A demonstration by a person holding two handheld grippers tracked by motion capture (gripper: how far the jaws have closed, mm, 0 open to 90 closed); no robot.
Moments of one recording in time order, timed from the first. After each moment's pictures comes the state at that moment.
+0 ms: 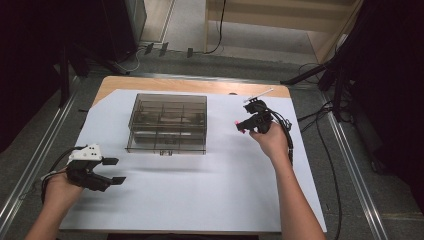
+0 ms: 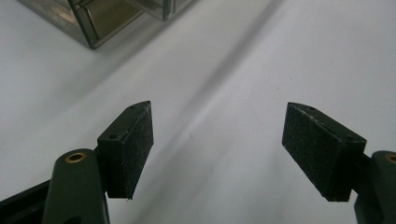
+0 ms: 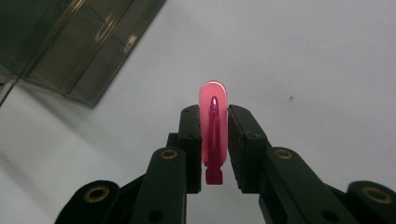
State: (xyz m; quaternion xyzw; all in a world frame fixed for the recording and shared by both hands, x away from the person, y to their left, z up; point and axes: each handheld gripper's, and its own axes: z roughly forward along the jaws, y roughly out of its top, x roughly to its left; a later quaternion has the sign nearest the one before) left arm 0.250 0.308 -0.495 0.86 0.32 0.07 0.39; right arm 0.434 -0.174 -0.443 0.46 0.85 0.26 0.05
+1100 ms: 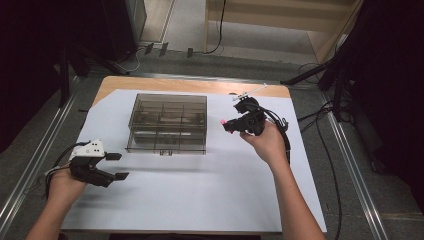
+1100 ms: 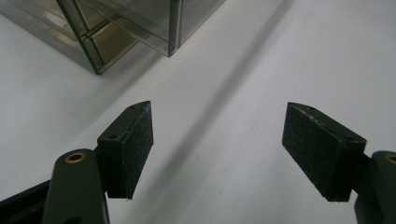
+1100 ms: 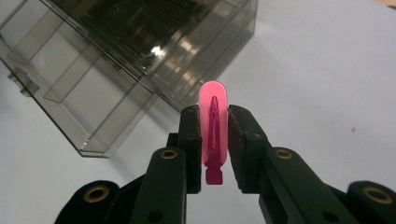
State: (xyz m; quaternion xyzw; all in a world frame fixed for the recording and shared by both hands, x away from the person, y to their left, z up) left arm 0.258 0.304 -0.491 0.86 0.31 0.08 0.39; right arm 0.392 -0.138 -0.393 0.39 0.86 0.31 0.04
